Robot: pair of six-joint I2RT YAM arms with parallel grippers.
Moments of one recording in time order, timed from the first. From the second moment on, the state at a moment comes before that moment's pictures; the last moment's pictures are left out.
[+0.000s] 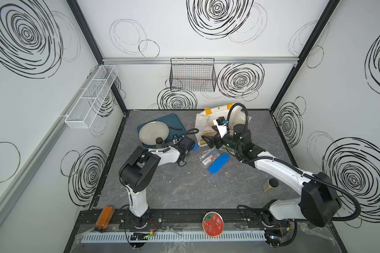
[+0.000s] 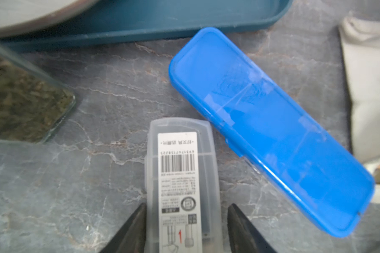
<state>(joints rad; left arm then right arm) -0.57 1.85 1.01 -0.26 -0.39 -0.86 0.60 1.38 0.92 0.22 -0.29 -0.01</state>
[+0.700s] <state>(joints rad) -0.61 1.60 0.81 -0.14 -0.44 -0.84 0.59 1.50 1.24 0.05 -0.31 -0.06</state>
